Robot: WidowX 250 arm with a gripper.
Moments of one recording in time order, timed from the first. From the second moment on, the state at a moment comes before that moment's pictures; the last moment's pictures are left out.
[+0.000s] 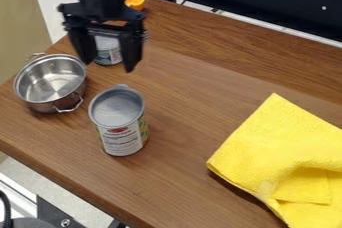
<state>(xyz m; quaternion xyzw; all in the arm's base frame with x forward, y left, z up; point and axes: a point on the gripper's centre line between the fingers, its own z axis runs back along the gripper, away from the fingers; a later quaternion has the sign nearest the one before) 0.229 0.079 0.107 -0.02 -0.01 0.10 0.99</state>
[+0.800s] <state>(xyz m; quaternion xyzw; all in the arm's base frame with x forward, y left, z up) 0.170 0.070 0.087 -0.03 0.03 0.09 1.00</state>
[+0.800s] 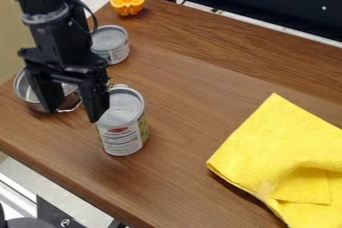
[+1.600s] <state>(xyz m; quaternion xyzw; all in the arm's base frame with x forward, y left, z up) 0.186 0.049 0.051 -0.03 0.00 0.10 0.99</state>
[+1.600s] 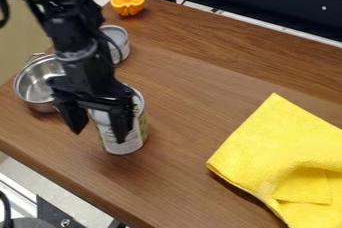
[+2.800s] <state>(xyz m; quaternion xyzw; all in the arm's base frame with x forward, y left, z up) 0.322 0.019 0.041 -0.03 -0.12 0.08 0.99</state>
